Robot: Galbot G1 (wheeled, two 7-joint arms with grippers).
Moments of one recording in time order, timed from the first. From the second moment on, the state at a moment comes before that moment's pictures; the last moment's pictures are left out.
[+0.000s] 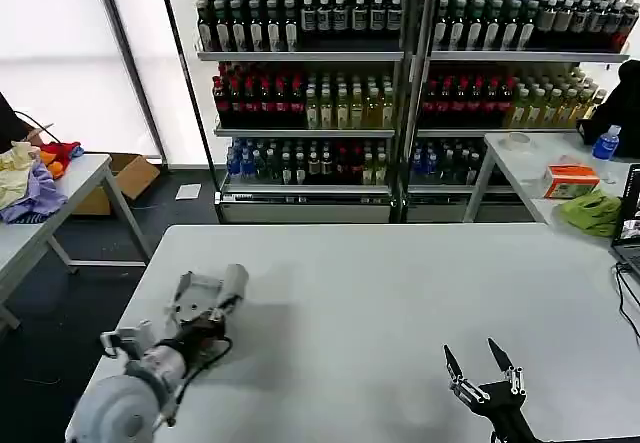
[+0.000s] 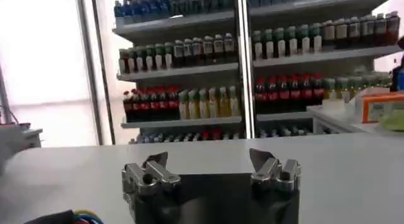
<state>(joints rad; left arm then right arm) 1.28 -1.01 -0.38 -2.11 -1.00 0.56 -0.31 -1.82 1.25 0.68 2.09 0.43 0.14 -0.15</state>
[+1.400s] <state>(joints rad) 1.43 -1.17 -0.80 -2.20 -1.00 0.52 -0.19 -0.99 1.10 -0.11 1.90 0.92 -0.49 0.22</state>
